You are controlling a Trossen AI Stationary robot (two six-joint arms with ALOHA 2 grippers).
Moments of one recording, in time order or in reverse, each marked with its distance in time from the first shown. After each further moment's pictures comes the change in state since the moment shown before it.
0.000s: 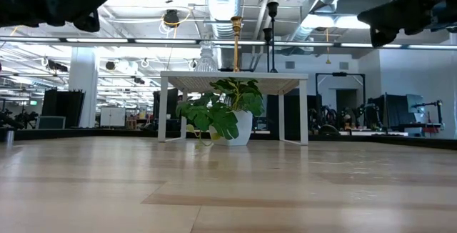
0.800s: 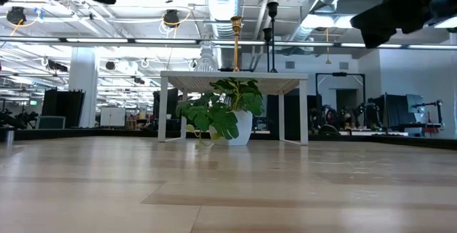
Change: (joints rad) left arm -0.096 0.415 0.258 0.000 0.016 0.022; right arm 0.241 0.351 0.076 0.105 0.210 0.093
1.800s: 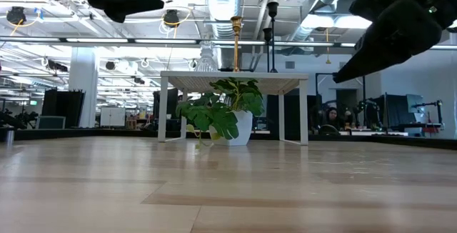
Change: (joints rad) left arm -0.027 0.333 0.100 0.113 -0.442 -0.236; right arm 0.128 0.524 0.184 -0.188 0.375 0.366
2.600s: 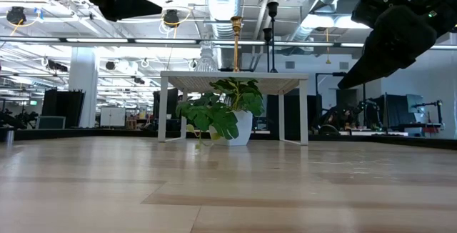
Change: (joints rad) left arm -0.016 0.002 0.018 0.008 -0.153 -0.046; right arm 0.000 0.002 0.000 -0.064 0.019 0.135
